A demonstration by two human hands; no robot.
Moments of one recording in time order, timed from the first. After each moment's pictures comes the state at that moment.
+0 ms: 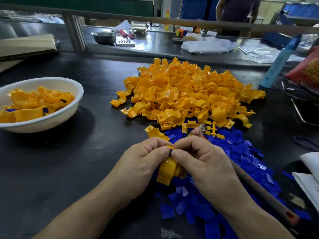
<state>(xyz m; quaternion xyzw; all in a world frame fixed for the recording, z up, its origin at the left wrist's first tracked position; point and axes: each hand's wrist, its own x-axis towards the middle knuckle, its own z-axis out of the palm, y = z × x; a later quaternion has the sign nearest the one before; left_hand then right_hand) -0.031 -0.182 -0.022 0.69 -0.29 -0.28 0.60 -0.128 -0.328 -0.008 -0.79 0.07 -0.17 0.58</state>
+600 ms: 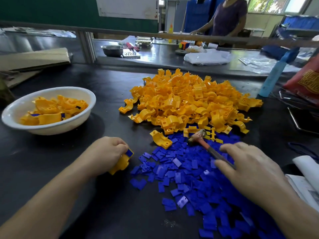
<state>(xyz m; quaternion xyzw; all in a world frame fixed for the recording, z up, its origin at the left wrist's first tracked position) 0.026 -0.131 -0.006 0.92 -0.16 -0.15 0.32 -0.173 -0.386 0.012 -0.97 0.21 -0.10 0.02</state>
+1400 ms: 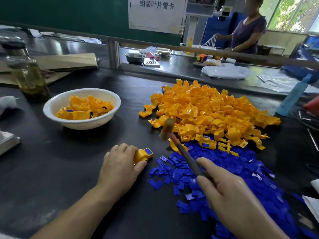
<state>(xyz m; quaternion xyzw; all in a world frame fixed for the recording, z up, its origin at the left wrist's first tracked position) -0.006 -0.111 -0.049 0.96 -0.20 0.10 0.18 -0.174 -0.303 0.029 -0.94 0.09 -0.07 0.34</state>
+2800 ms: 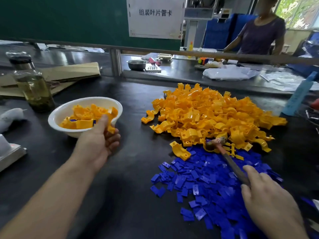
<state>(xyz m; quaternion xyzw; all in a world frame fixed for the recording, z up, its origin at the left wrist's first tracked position) 0.049 -0.088 0.018 0.57 0.09 -0.08 0.81 -0.175 -0.370 -0.011 -0.95 0.30 -0.07 0.01</state>
